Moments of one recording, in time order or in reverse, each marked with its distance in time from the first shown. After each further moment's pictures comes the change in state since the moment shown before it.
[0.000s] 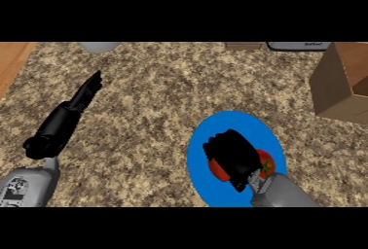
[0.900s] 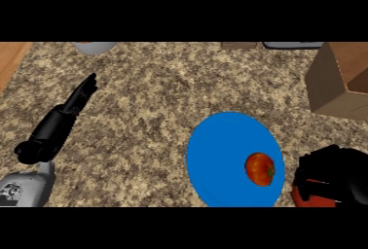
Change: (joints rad) left arm 0.032 0.002 0.020 -0.032 0.001 -0.009 0.009; right arm 0.353 -0.557 -0.418 -0.496 -0.467 -0.281 -0.781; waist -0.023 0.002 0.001
